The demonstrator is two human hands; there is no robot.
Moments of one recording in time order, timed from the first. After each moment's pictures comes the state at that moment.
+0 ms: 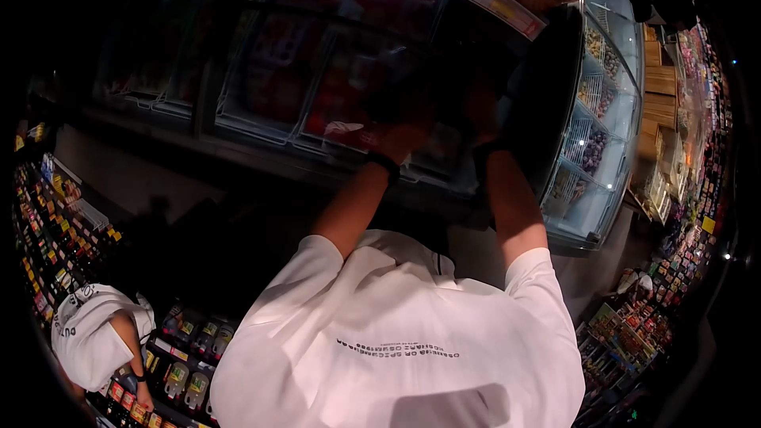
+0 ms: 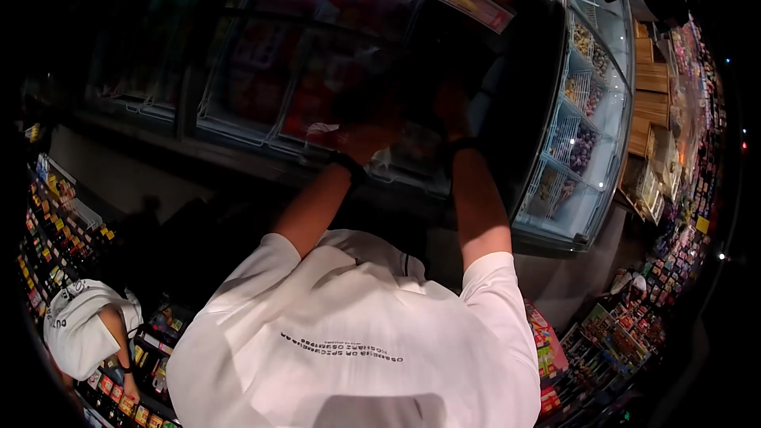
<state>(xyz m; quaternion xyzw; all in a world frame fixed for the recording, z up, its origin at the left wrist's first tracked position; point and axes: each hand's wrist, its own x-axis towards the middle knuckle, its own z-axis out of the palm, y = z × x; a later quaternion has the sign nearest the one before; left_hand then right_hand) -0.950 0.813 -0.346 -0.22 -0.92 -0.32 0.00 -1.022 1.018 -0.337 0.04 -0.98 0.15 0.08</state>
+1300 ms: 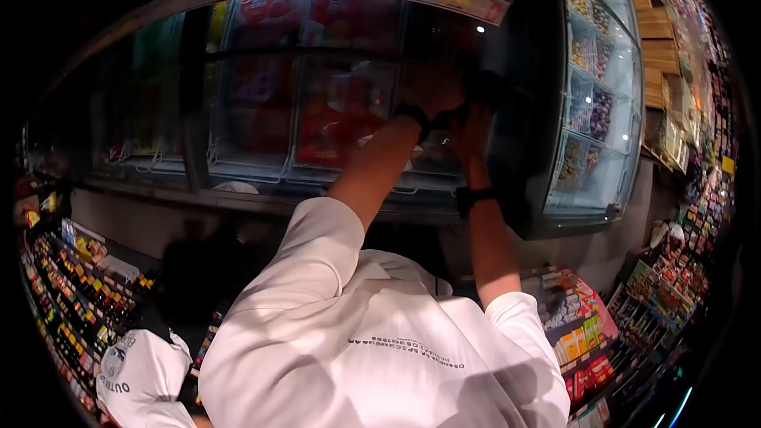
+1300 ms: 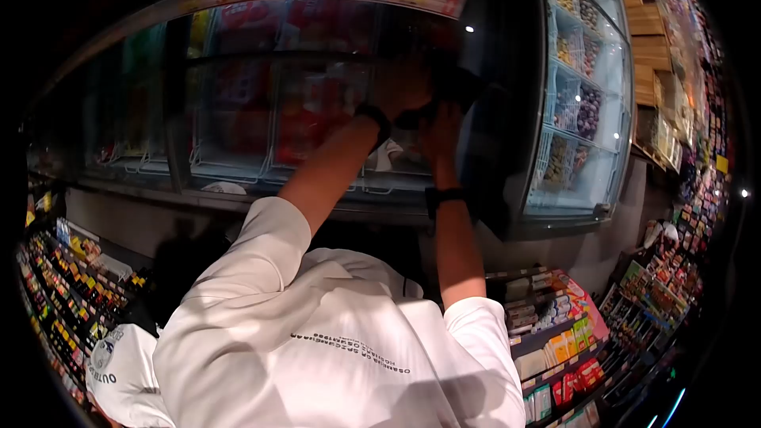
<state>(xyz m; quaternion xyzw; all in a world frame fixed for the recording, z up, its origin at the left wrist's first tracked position) -1.031 0.956 -0.333 -0.34 -0.89 -0.29 0.03 -0.895 1.039 -0.314 -0.15 -0.97 0.20 0.04</state>
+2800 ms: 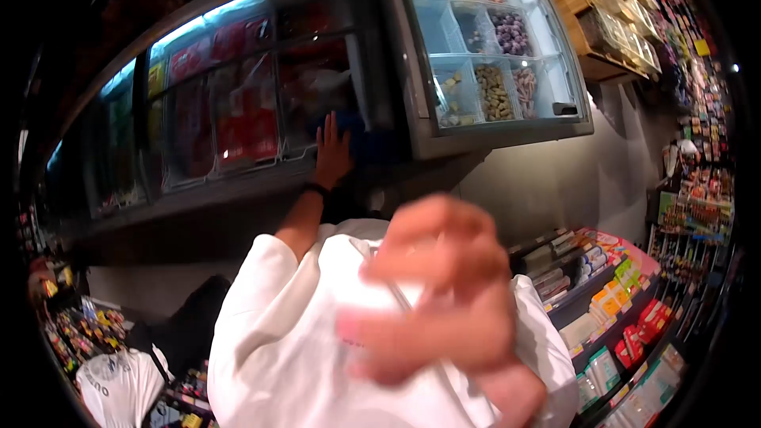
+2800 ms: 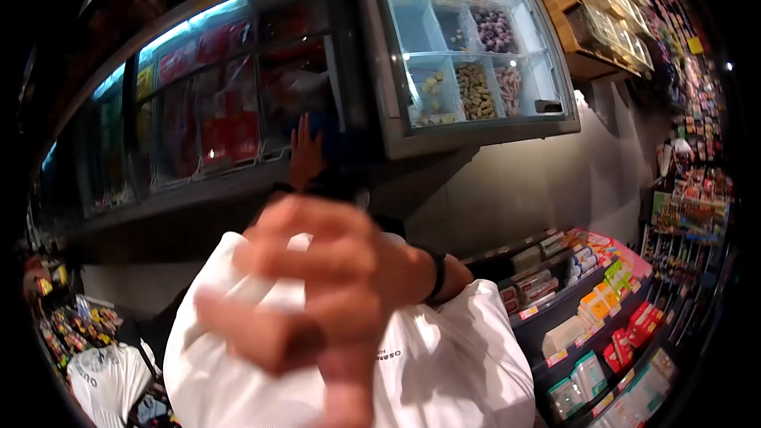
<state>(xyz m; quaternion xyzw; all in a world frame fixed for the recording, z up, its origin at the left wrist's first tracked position) -0.729 0.975 -0.350 -0.32 -0.93 -0.15 -0.02 -0.603 1.090 0.059 0.24 -0.77 0.46 0.37</state>
